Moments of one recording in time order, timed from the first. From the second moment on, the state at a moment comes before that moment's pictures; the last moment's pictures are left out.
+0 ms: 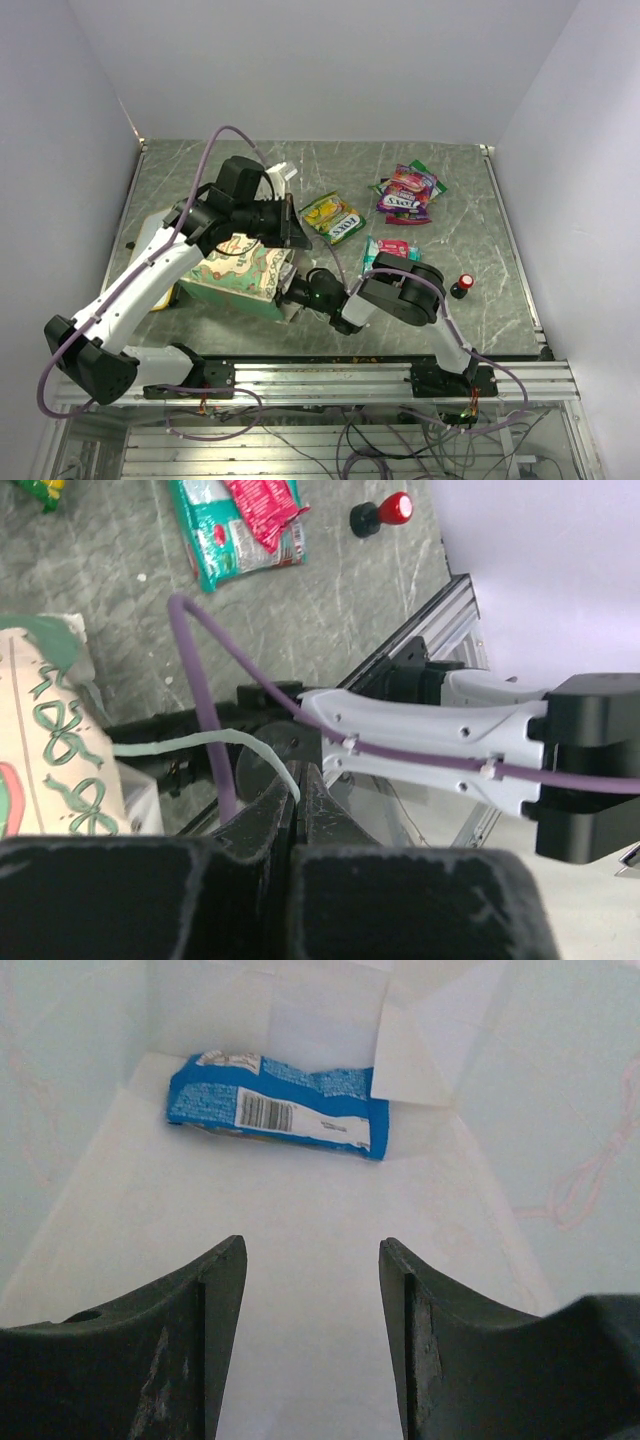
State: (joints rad) left arm -0.61 1.26 1.33 -0.76 0.49 -0.56; right arm 1.07 2.18 0.79 1.37 -0.09 -0.26
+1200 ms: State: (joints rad) left arm -0.64 1.50 1.70 -0.88 0.43 -0.38; right arm 1.11 2.25 0.94 1.28 -0.15 -0.46
